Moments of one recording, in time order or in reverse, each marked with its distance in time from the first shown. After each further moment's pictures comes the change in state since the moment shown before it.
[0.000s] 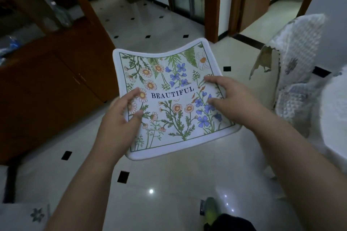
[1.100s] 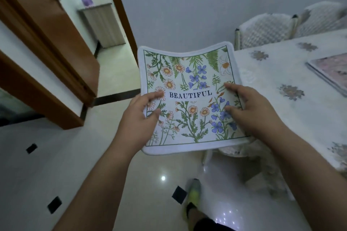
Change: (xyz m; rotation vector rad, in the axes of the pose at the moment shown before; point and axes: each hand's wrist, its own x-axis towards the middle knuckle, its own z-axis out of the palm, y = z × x) left_hand 0.562 0.261 0.447 -0.138 -1.052 0.747; right_hand 0.333 0.139 -0.218 -0.040 1.029 0.770
